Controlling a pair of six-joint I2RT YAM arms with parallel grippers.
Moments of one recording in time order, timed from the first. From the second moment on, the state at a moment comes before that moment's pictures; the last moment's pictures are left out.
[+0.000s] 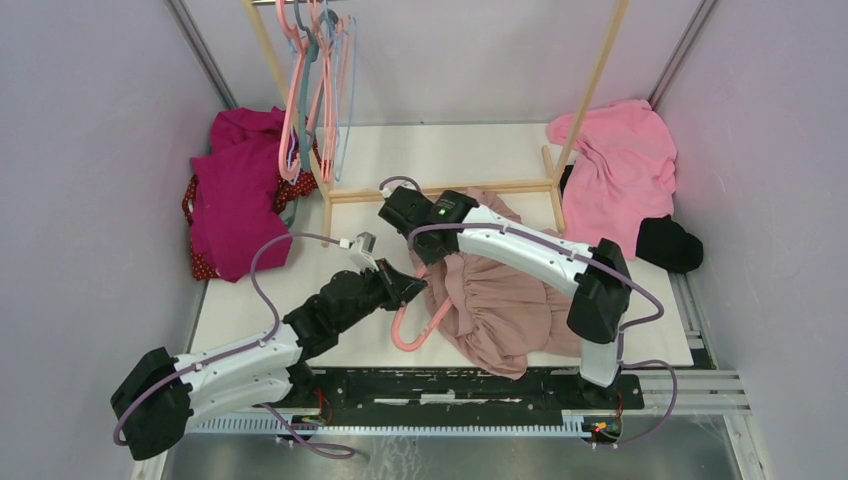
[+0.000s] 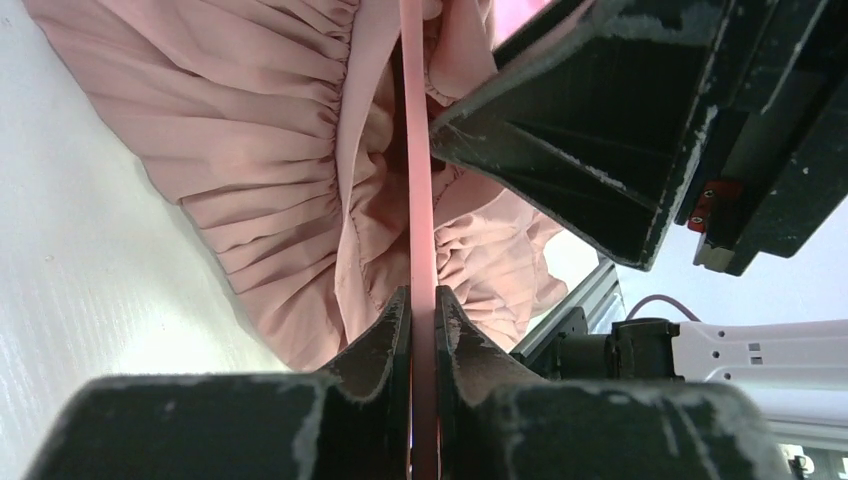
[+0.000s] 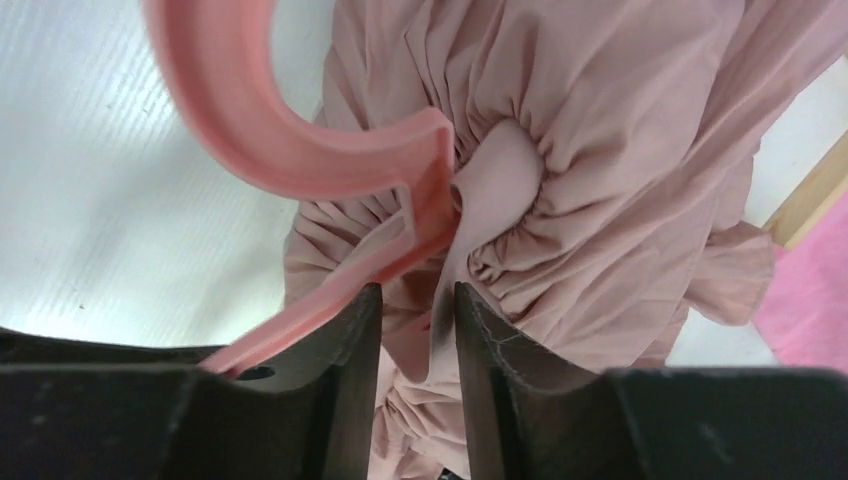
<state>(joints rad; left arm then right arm) -0.88 0.88 0.30 0.31 -0.08 -0.95 1.03 1.89 1.79 -1.08 0.38 0.32</state>
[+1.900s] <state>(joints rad) -0.92 0.91 0.24 0.56 -0.25 -0.92 1.35 1.51 0.94 -0.62 0.72 0.78</state>
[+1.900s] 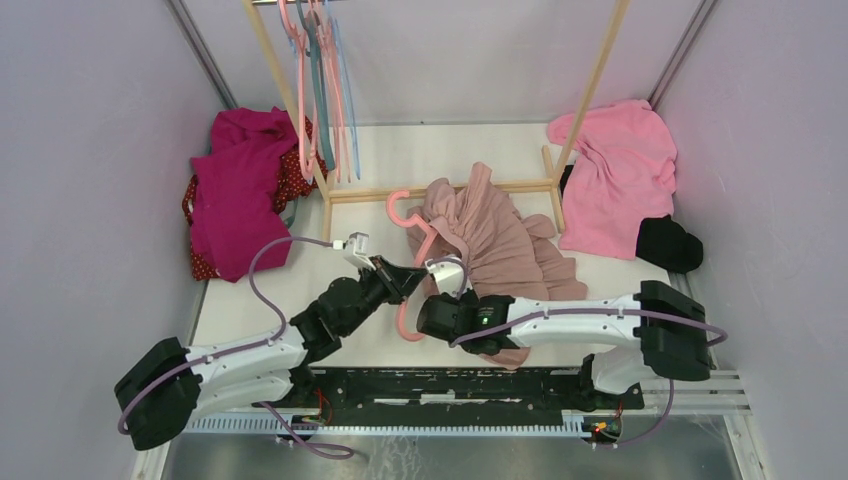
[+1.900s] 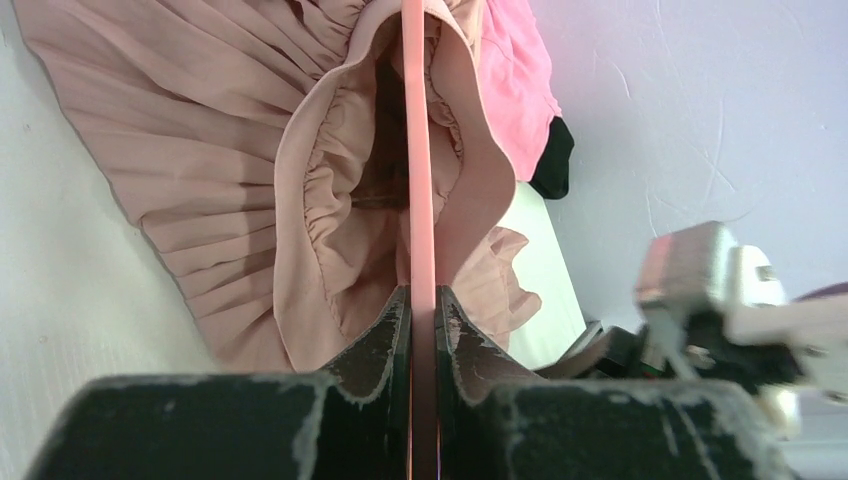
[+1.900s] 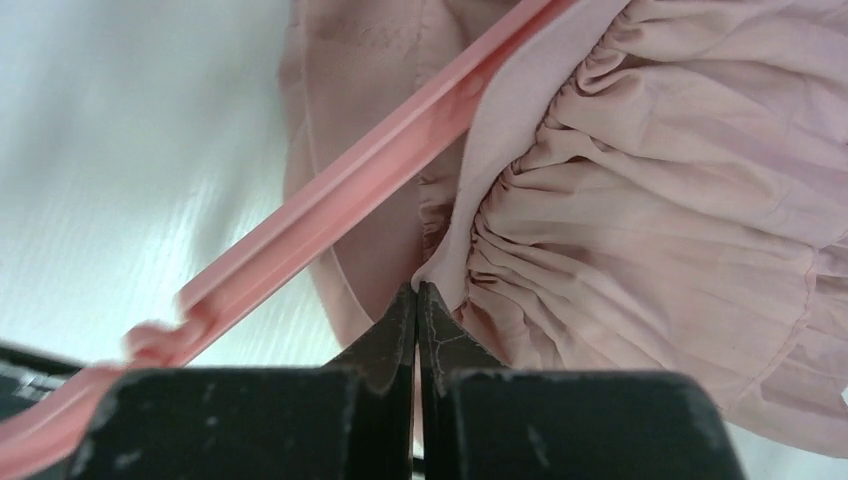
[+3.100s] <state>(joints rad) -1.03 1.02 0.35 0.62 -0.45 -0.87 1.39 1.39 1.13 -0.59 0.22 0.54</state>
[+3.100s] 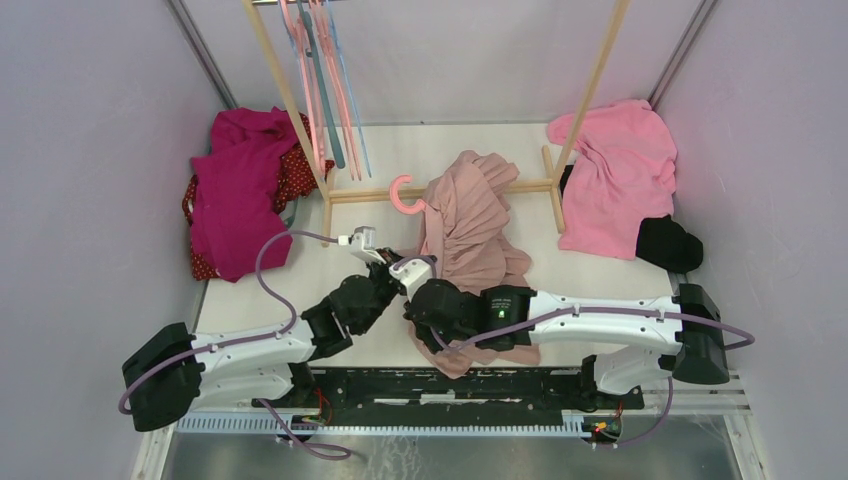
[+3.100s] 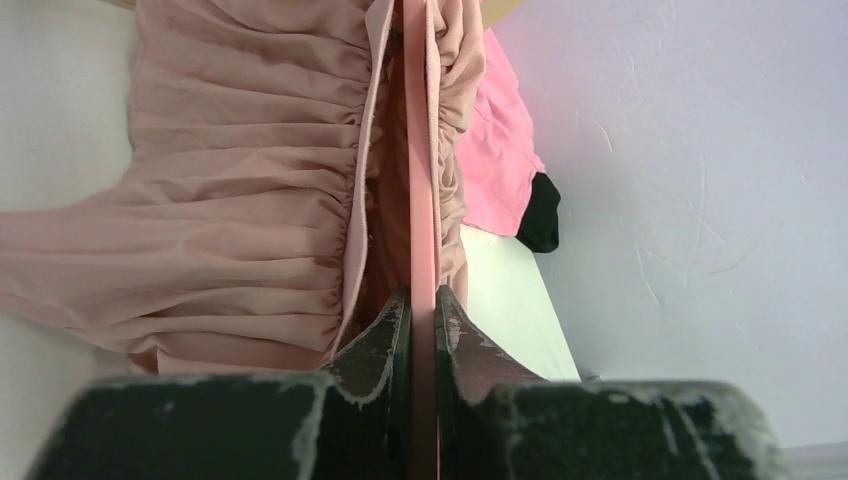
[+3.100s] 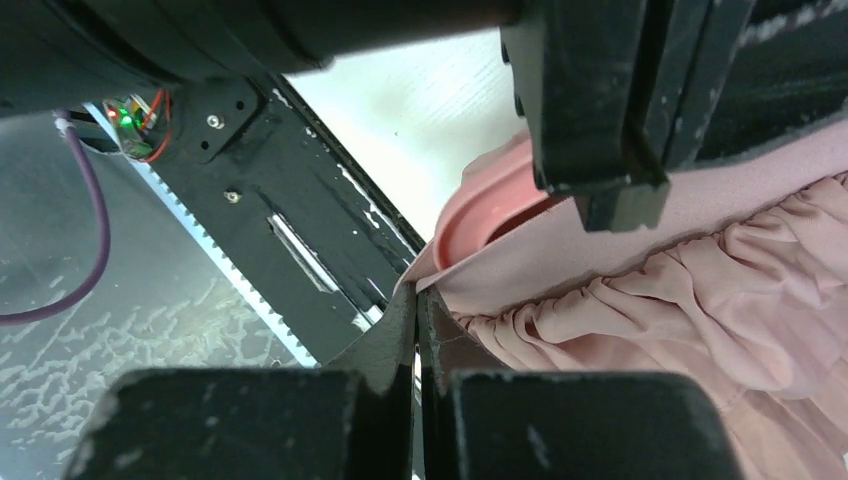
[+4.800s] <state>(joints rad) -1.18 1.11 0.48 0.13 -0.57 -0.74 0.89 1.39 0.87 -0.33 0.04 0.66</state>
